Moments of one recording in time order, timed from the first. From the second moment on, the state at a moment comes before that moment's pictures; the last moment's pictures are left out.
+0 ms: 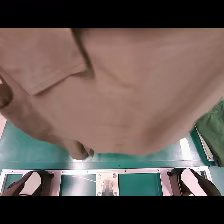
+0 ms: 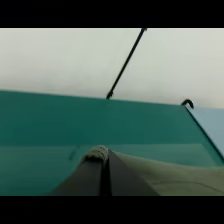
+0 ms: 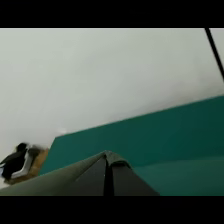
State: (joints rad) left arm 0.54 -0.96 1.74 0.56 -1.32 -1.35; right arm -0.58 -0.90 1.53 -0.54 1.14 1.40
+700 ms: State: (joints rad) left arm 0.29 -1.80 1.57 0.45 -0.95 -1.10; right arm -0.33 -1.63 1.30 -0.48 0.72 1.23
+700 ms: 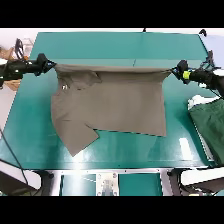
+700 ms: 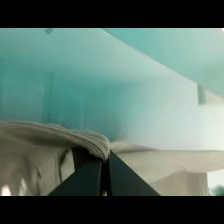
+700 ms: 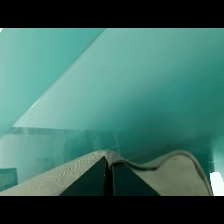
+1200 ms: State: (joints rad) left arm 0.29 -1.96 1.79 0.42 -0.96 -1.17; right arm -0.34 -1.78 1.52 -0.49 0.80 1.24
